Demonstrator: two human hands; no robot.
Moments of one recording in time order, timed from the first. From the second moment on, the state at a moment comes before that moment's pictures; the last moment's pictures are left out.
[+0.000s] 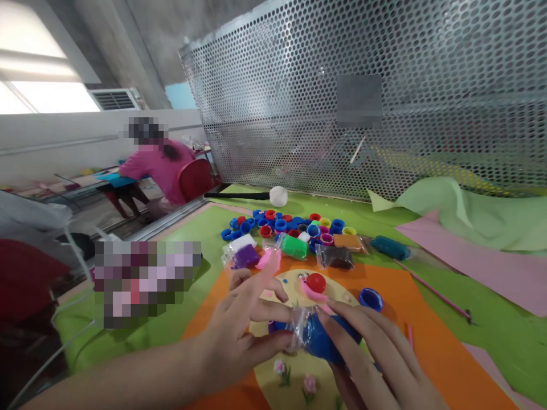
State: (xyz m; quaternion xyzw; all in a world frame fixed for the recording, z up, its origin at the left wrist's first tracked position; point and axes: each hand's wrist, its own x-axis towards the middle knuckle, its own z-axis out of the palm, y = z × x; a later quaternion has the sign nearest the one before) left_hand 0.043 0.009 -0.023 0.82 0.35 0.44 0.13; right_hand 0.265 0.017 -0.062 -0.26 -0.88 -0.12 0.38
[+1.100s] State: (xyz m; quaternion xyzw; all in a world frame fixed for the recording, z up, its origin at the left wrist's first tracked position) left_hand 0.060 0.000 -0.019 0.53 0.48 0.48 0.51; right_hand 0.250 0.003 -0.058 -0.24 -0.87 -0.26 0.35
